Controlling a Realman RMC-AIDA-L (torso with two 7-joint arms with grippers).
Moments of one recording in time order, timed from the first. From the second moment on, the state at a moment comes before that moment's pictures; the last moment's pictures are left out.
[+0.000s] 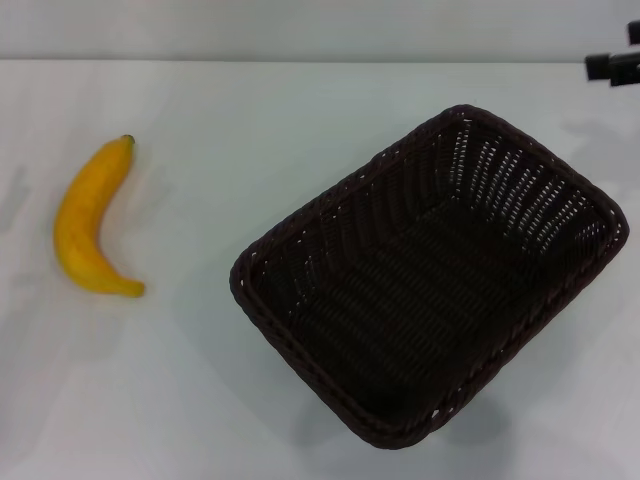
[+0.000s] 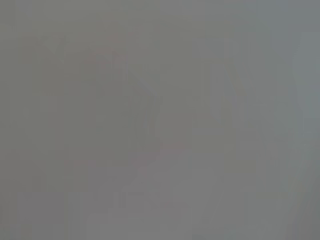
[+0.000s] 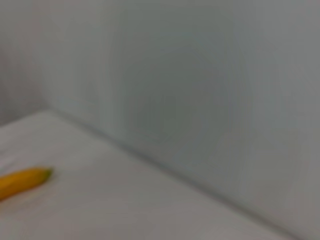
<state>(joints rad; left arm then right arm) -0.25 -2.07 0.62 0.41 -2.21 -1.29 2.24 0.56 1.93 -0.82 -1.26 1.03 1.49 -1.06</state>
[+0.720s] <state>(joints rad) -0.22 -2.07 0.62 0.40 -2.21 -1.34 2.25 0.97 1.95 -0.96 -1.09 0.47 1.70 -0.68</state>
